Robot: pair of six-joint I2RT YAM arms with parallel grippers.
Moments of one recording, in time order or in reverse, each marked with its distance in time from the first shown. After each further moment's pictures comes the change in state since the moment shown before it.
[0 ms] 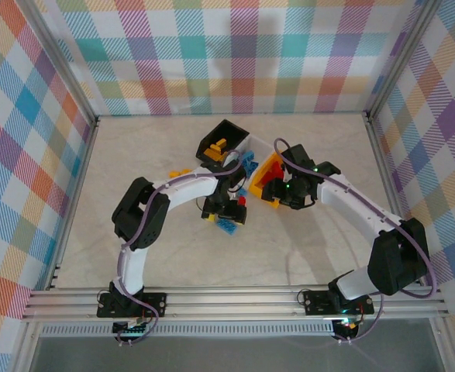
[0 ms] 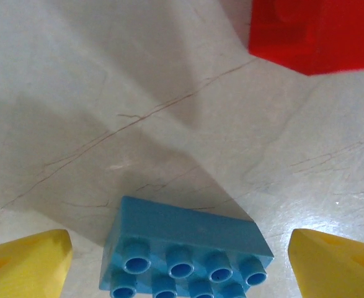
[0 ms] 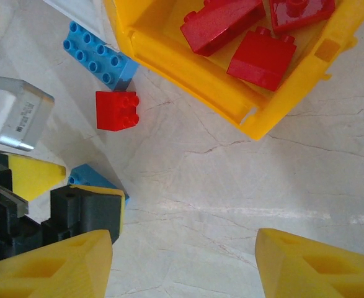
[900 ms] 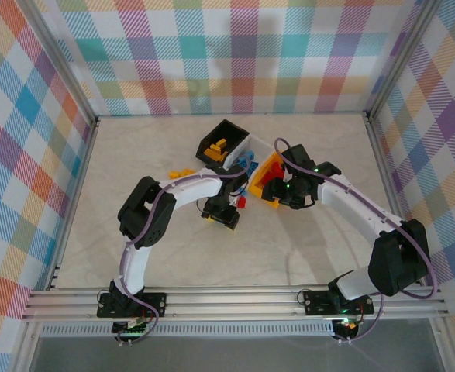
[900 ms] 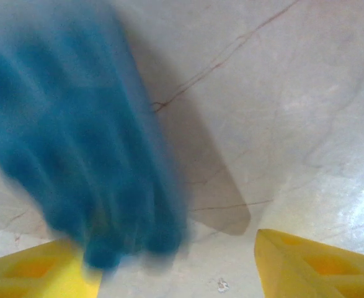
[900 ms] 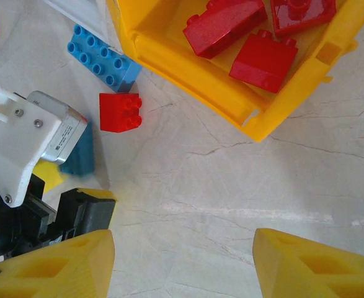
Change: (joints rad) left arm -0.014 0.042 0.016 -0.071 -0.097 0.177; right arm 0.000 -0.003 -0.002 0.007 -0.001 0.000
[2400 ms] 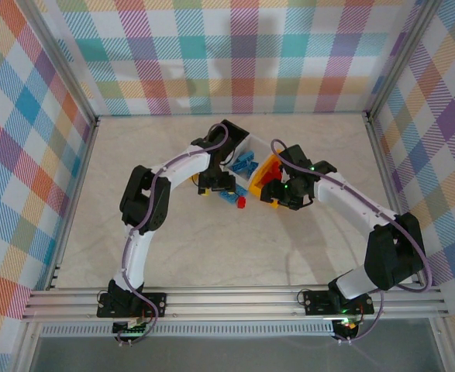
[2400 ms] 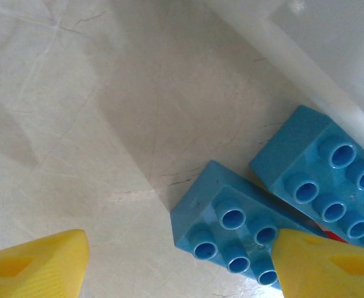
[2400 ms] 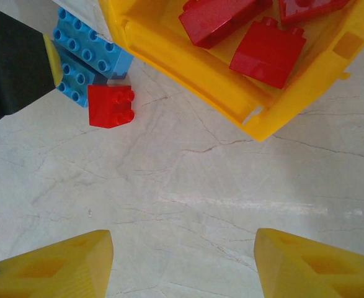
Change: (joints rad) left arm 0.196 0.131 0.277 0.027 0.015 -0.254; right arm -0.002 0.046 0.006 -0.004 -0.018 -0.023
